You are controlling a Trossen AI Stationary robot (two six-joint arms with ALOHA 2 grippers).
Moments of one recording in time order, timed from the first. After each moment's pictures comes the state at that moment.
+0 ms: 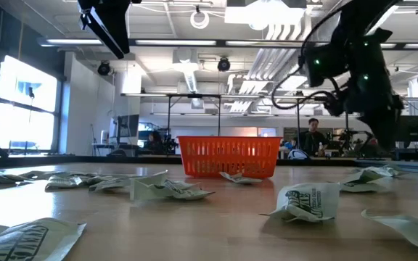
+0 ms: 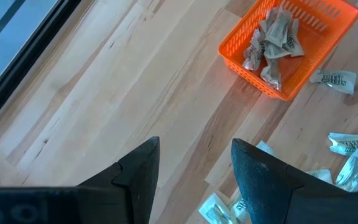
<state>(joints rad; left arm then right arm) -0.14 1.31 1.28 -1.15 -0.44 -0.63 -0.36 1.38 0.75 -1.12 0.02 0.47</state>
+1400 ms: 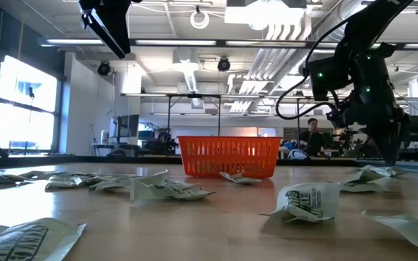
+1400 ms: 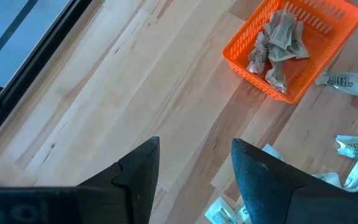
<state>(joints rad) -0.14 1.31 1.28 -1.15 -0.46 -0.61 -0.43 1.38 0.67 -0.97 -0.06 0.47</state>
